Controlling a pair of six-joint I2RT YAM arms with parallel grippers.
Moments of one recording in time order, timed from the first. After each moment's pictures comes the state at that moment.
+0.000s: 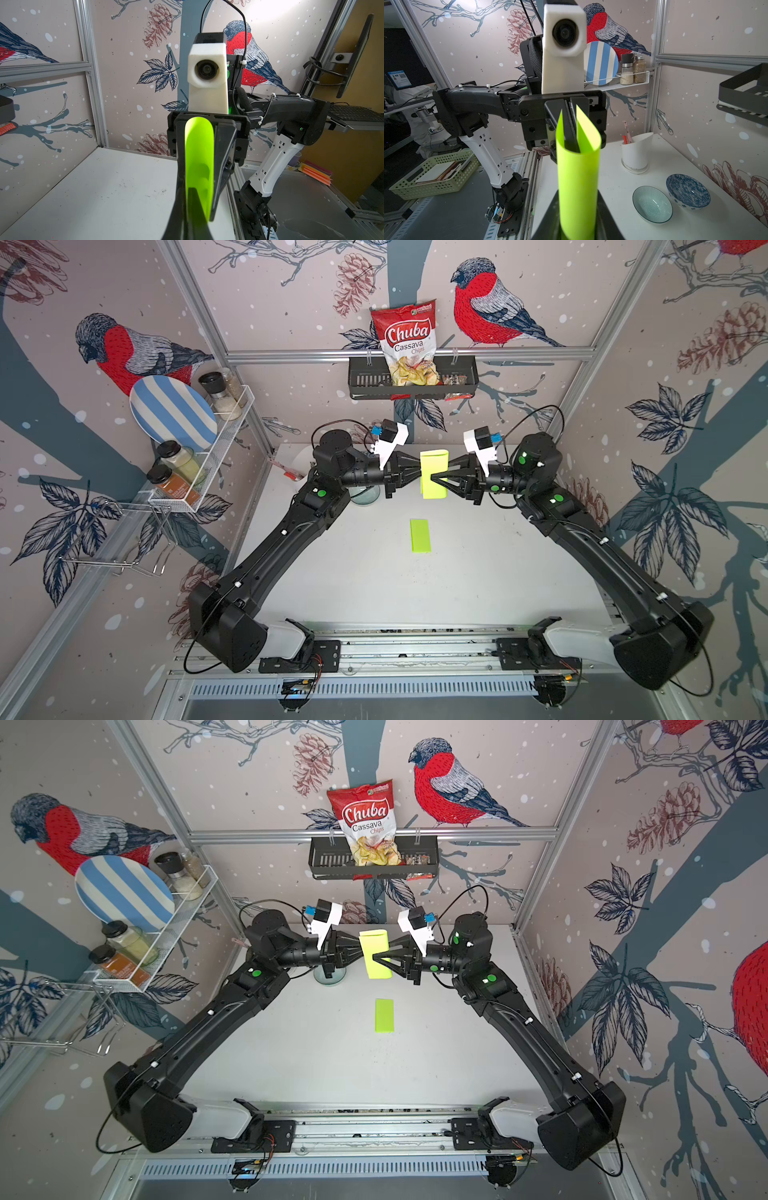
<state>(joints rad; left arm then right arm) -0.52 1.38 1.35 0.11 1.02 -0.16 0.51 1.26 1.28 -0.04 -1.00 0.05</state>
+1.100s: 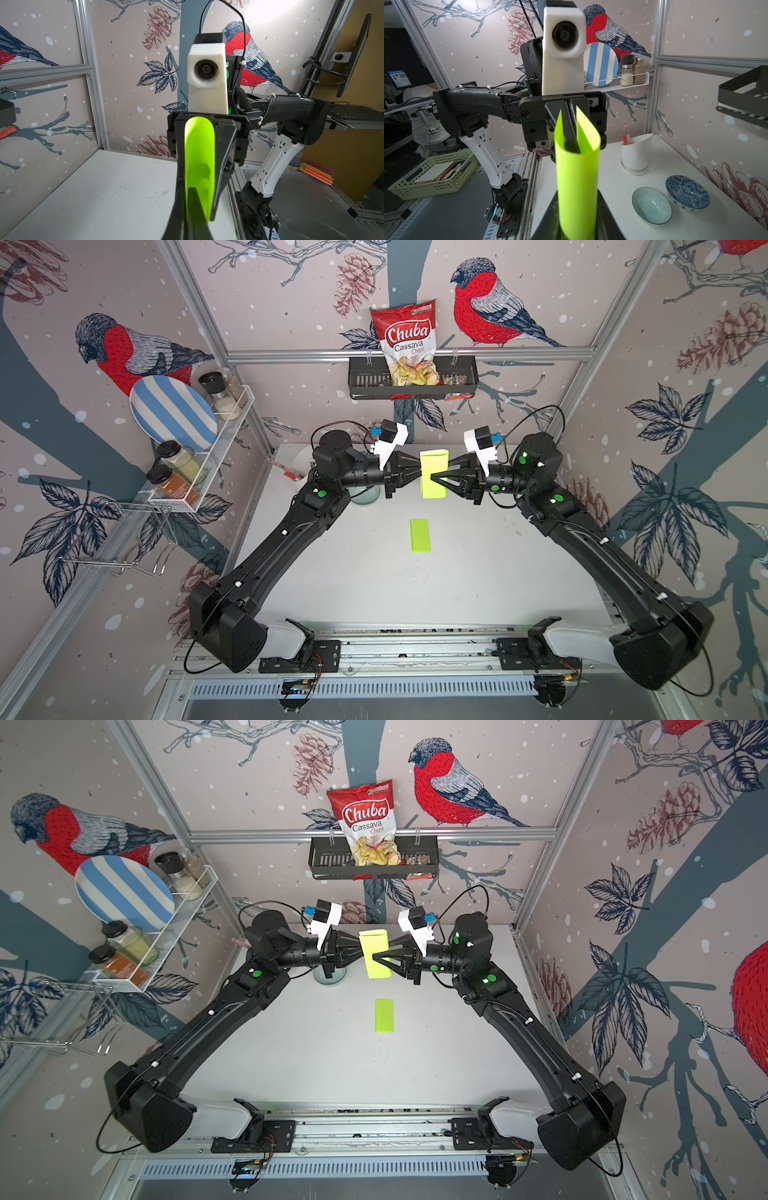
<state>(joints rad) -0.52 1.38 1.35 0.13 1.02 -0.16 0.51 1.26 1.28 -0.03 -1.00 0.05</state>
